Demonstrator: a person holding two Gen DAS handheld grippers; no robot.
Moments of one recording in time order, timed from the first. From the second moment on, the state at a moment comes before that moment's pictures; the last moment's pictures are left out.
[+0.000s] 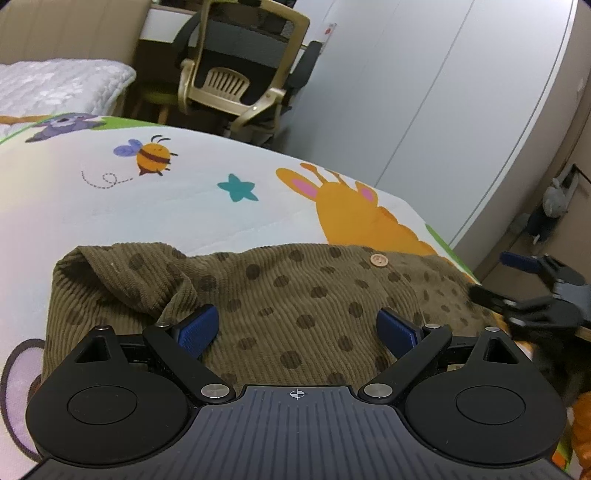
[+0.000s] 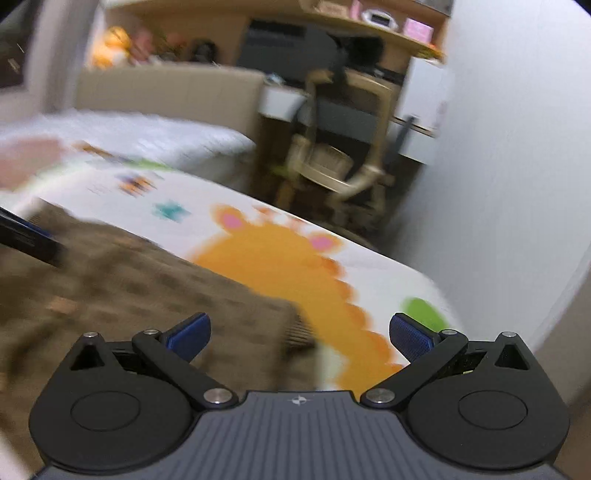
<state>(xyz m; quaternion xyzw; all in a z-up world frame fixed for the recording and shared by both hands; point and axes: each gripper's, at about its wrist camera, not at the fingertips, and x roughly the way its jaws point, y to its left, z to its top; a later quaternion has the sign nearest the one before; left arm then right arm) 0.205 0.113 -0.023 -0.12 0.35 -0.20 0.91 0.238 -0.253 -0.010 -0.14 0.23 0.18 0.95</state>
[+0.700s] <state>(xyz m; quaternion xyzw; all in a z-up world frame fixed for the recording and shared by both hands) 0.207 0.194 -0.017 -0.26 0.38 -0.19 0.87 0.285 -0.303 -0.007 0.10 0.35 0.25 0.90</state>
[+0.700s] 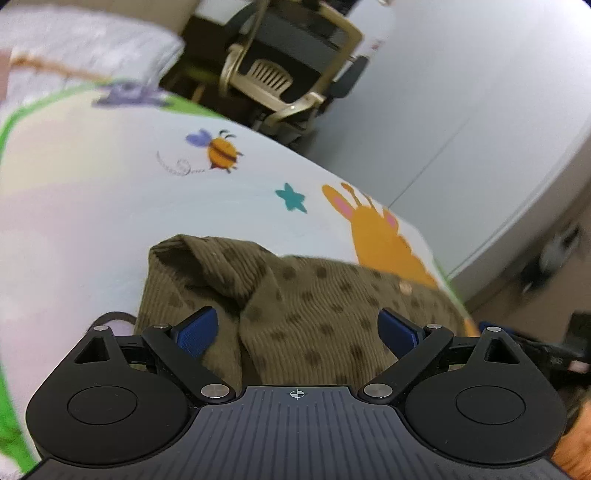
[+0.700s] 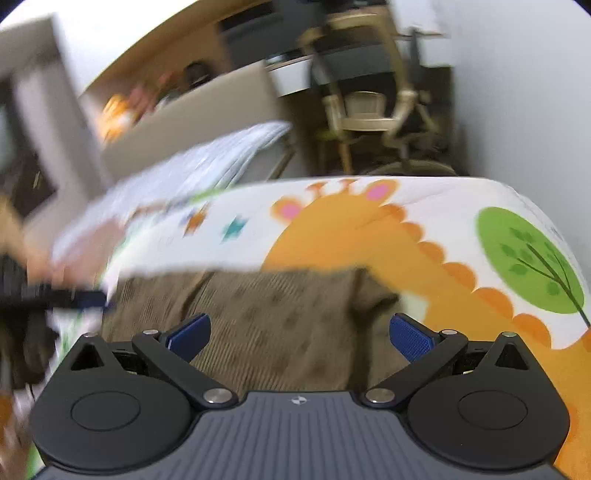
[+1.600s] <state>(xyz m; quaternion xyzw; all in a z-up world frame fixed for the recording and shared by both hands) 0.231 0.175 -0.013 -0.07 0.36 -0.10 0.93 0.296 -0.223 -0.028 -0.16 0.32 0.22 0.91</state>
